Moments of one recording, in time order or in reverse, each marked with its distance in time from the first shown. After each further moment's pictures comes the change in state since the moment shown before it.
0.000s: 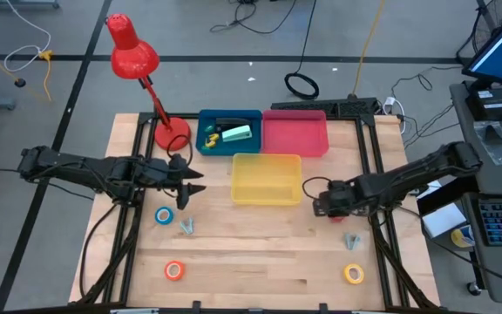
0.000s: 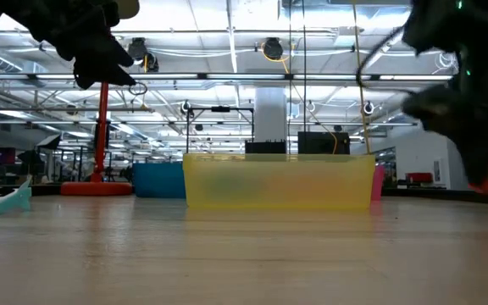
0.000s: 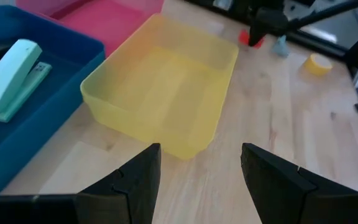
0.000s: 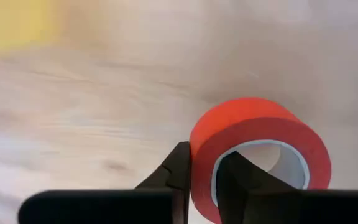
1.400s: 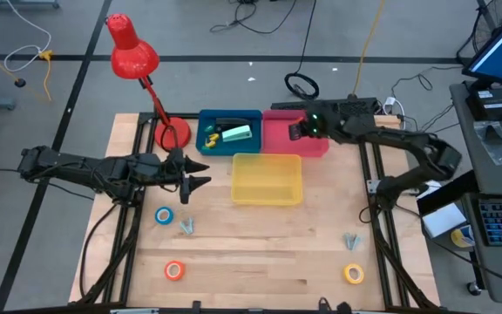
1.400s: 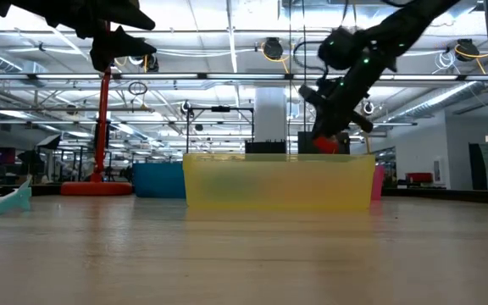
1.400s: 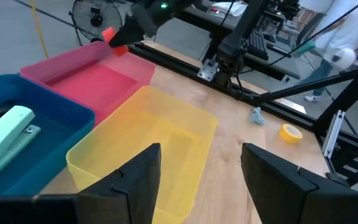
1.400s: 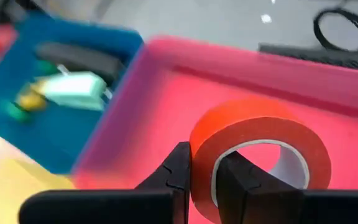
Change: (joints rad) left arm 0.001 0.000 0.000 0.259 -0.055 -0.001; right arm -0.840 0.259 0.332 0.548 0.171 -1.124
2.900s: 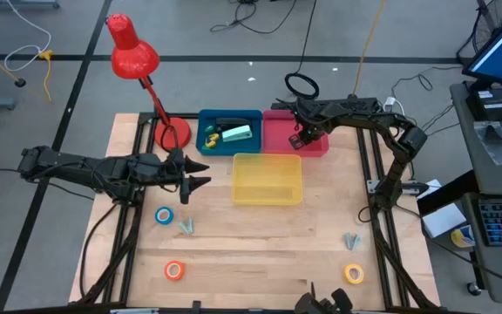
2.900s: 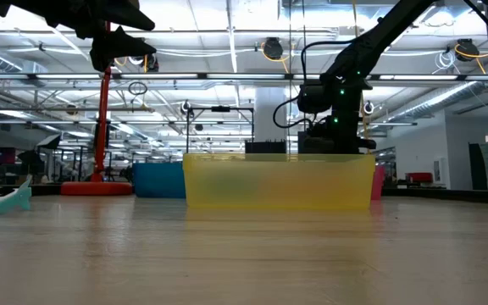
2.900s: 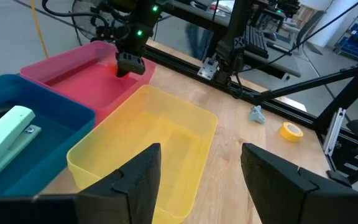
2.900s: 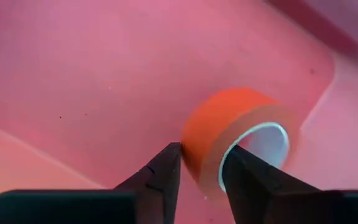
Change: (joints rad) left arm 0.000 0.000 0.000 -0.003 0.001 0.007; right arm -0.087 0.356 0.264 -0.485 -0.004 -0.286
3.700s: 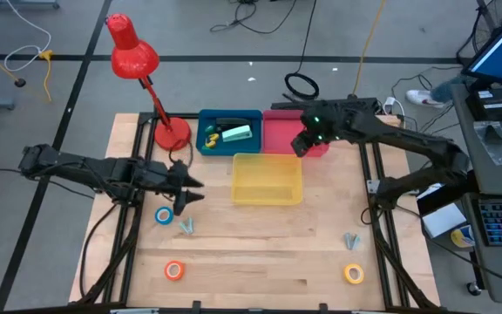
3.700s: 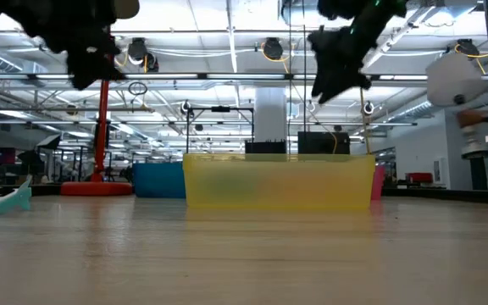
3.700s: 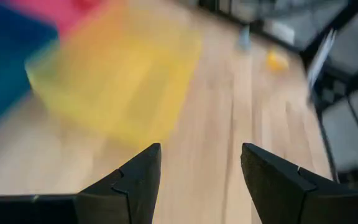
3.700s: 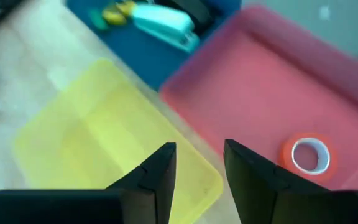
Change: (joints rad) left arm -0.043 0.000 0.000 -0.241 0.160 -0.080; right arm 0.241 -0.446 -0.002 0.005 -0.102 0.091
